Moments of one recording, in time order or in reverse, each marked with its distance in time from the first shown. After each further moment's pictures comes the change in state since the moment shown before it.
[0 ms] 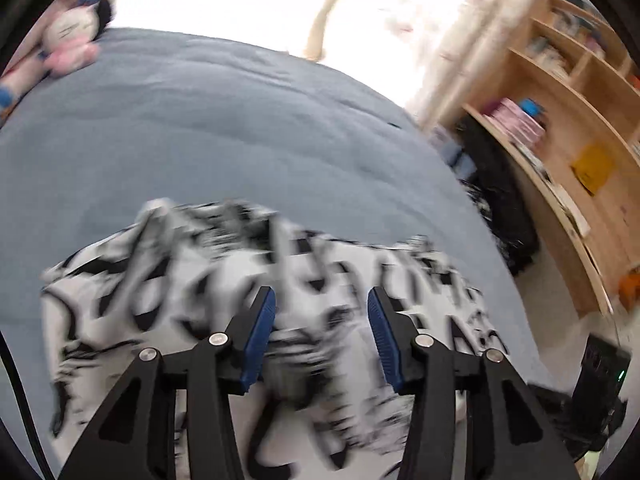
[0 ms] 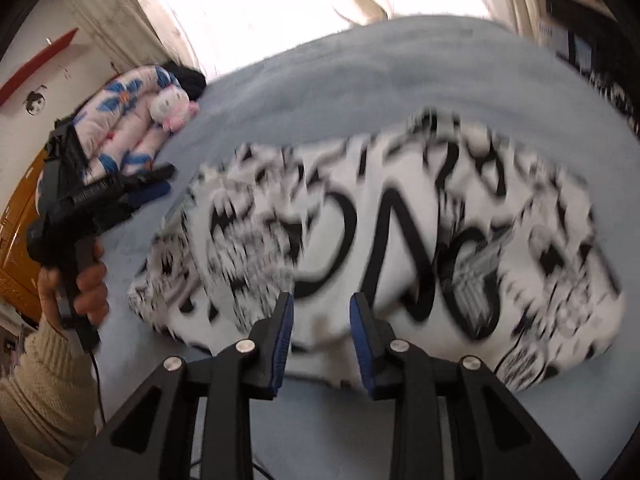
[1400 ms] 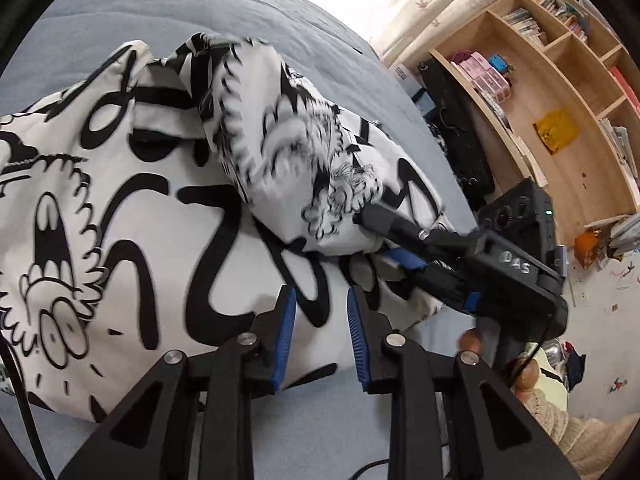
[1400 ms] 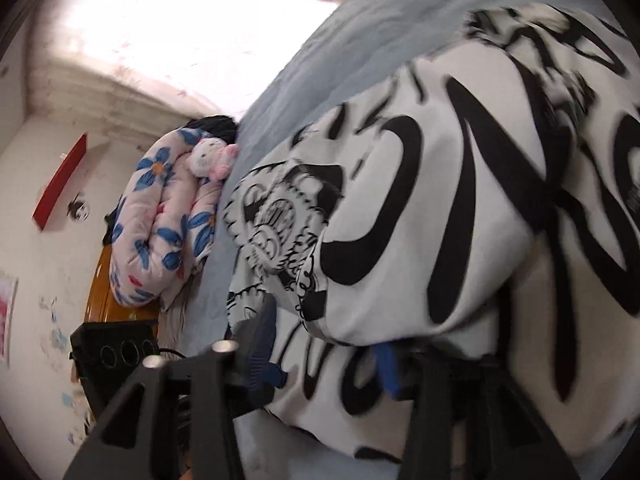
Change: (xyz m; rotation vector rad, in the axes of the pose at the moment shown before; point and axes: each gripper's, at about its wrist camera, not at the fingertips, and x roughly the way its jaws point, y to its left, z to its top) left arm 0.008 0.022 -0.109 -0.054 0.222 -0.193; right arm 0.111 0.012 -0.014 0.370 0.036 0.418
